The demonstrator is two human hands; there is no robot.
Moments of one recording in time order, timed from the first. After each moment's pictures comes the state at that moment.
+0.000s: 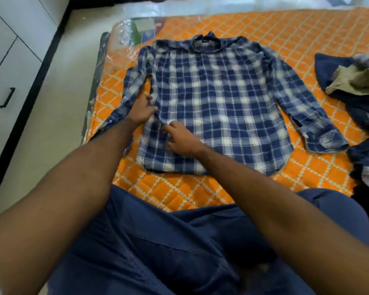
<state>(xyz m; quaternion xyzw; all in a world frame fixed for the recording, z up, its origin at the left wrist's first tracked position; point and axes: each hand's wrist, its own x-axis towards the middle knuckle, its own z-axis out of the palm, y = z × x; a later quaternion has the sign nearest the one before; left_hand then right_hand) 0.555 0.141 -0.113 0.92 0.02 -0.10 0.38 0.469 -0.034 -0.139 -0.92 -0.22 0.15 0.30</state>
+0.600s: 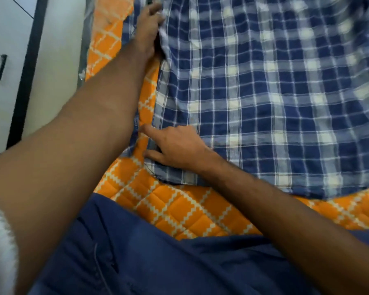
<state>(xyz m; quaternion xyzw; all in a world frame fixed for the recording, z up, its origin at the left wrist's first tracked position) 0.747 0.150 -0.169 0.78 0.10 -0.04 0.61 0.475 0.032 -0.164 -0.92 -0.34 0.05 0.19</state>
